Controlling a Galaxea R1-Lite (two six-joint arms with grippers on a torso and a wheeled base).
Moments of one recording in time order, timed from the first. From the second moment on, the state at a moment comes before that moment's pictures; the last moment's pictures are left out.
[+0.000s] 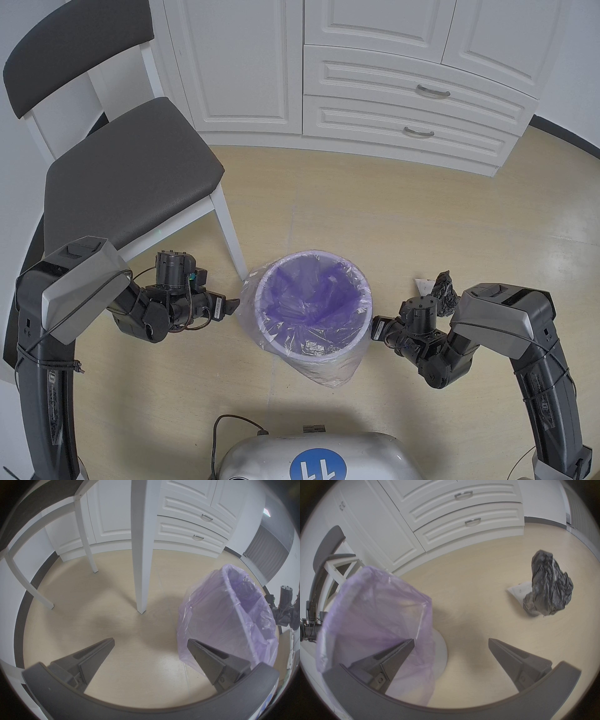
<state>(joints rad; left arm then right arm) -0.21 2.41 -1.18 -0.69 -0.07 0.09 0.36 2.66 -1.13 -1.20 -0.10 0.42</state>
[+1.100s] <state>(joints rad) -0.31 2.67 -1.45 -0.67 0.14 -0.03 0.34 2.66 -1.16 -1.06 -0.25 0.25</state>
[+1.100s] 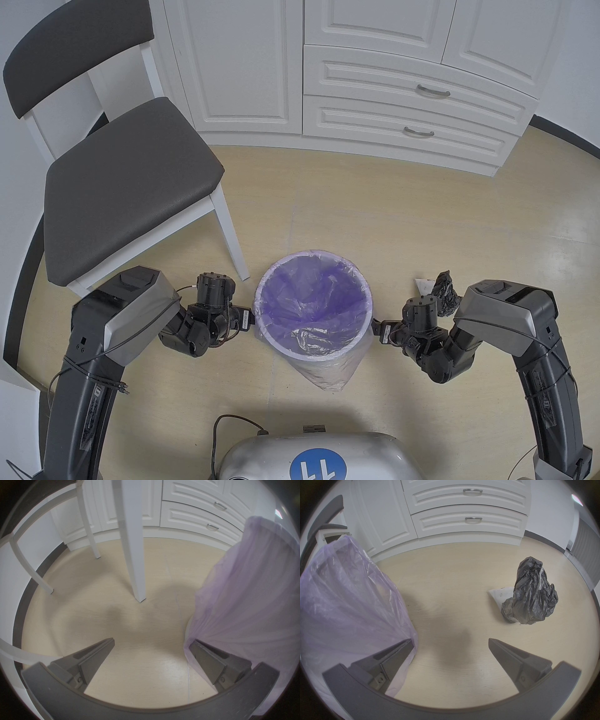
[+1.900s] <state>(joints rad) -0.25 2.28 -0.94 -0.80 -0.02 0.00 0.43 2.16 -0.76 -1.03 -0.21 -0.14</state>
